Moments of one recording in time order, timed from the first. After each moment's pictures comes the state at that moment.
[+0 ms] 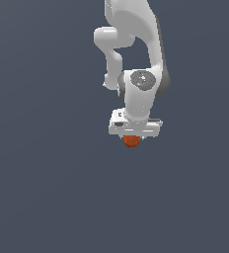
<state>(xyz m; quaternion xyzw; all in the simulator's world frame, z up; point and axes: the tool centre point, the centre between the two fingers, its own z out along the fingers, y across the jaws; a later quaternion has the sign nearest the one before) -0.012 0.077 0.132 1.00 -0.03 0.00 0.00</state>
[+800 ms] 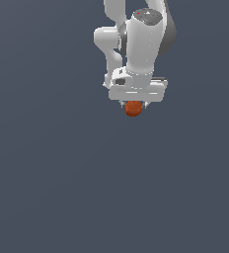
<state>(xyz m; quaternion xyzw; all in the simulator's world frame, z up) -0.092 0.079 0.247 1.00 -0.03 0.00 0.00</state>
